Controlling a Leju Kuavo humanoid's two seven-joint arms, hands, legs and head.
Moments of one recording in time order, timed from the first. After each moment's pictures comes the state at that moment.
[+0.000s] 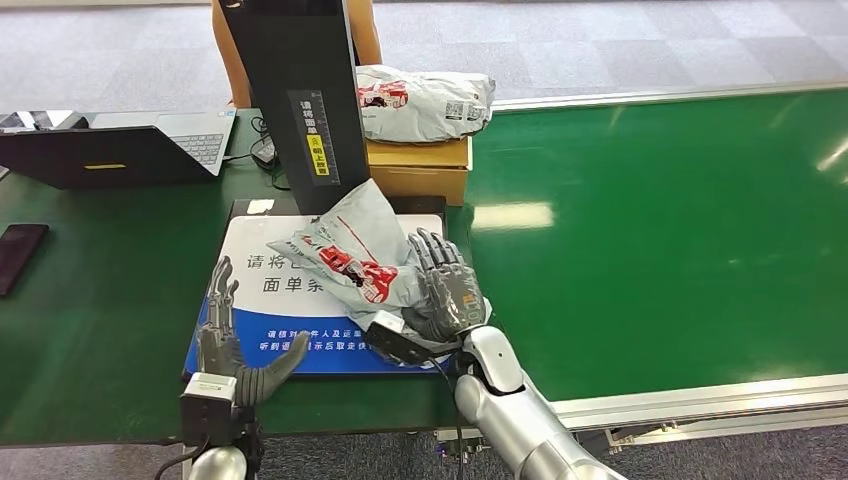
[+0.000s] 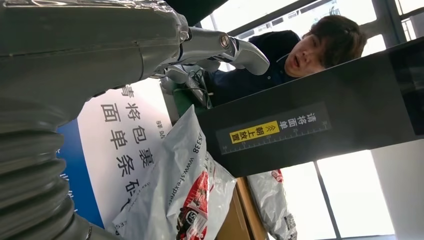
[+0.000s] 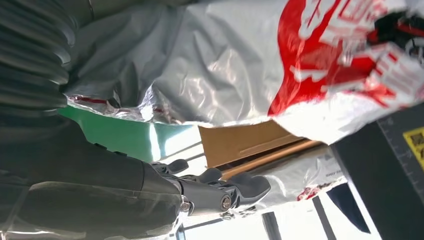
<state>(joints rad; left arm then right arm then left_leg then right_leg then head) 0.06 -0.17 -0.20 -1.53 -0.43 0.24 -0.62 -0.47 0.19 0.39 -0.77 1.05 -0.65 -0.12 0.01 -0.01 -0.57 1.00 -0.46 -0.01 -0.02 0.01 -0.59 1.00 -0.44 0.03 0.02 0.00</state>
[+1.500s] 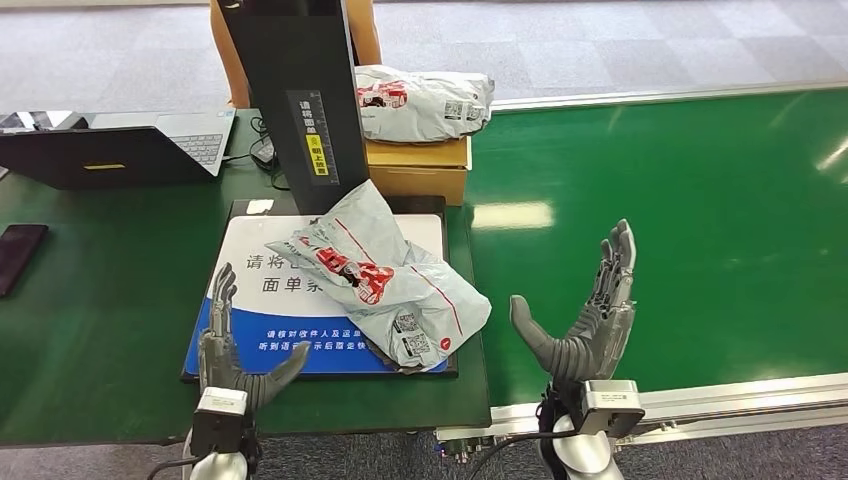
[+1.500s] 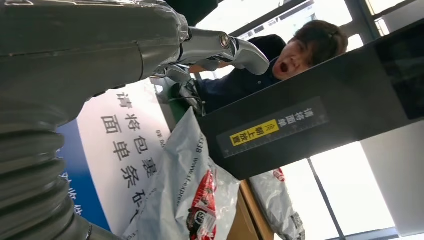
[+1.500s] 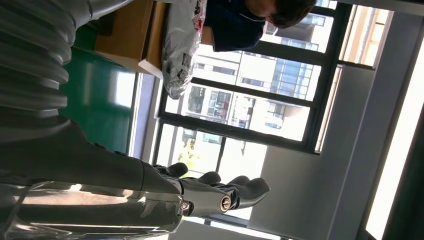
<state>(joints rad) 0.04 -0.08 -0.27 -1.46 -0.41 0.35 -0.70 -0.04 0.08 0.20 -1.62 0.13 -0.62 -0.70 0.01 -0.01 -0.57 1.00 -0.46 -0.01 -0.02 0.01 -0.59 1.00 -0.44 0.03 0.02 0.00</state>
